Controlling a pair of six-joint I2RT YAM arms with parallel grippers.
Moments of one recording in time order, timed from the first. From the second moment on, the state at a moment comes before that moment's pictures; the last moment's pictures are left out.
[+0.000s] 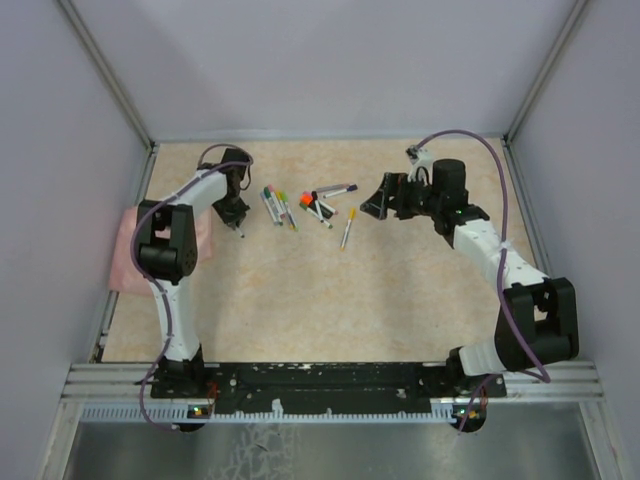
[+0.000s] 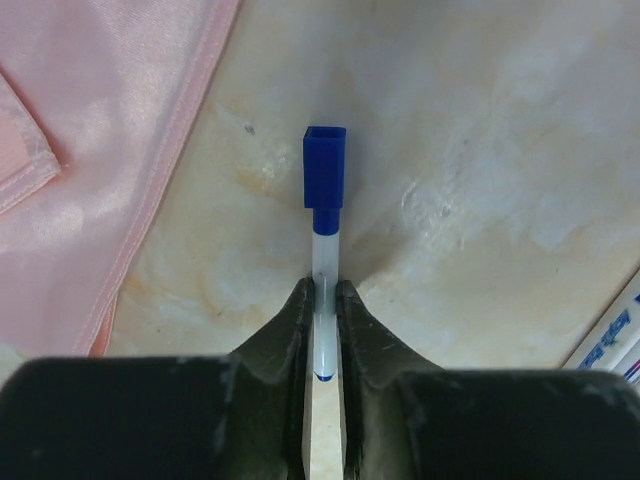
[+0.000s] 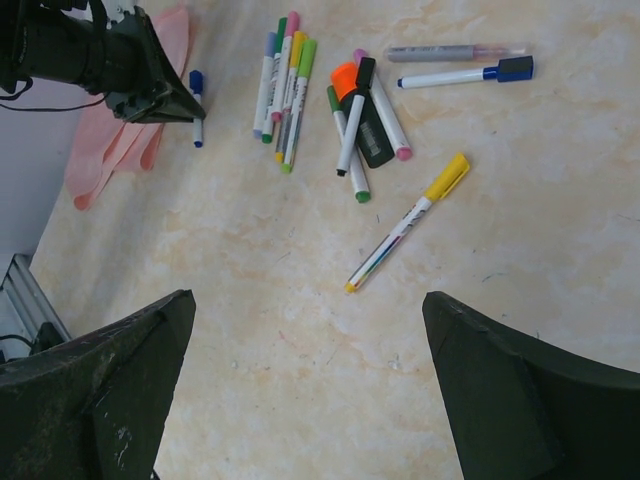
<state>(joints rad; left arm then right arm) -0.19 2.13 1.63 -0.82 -0.34 -0.85 0.21 1.41 0.99 -0.07 -0.59 0.31</state>
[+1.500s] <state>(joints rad) -0.36 1.36 0.67 0.52 0.60 -0.96 0.63 1.53 0.84 0.40 -0.55 0.79</state>
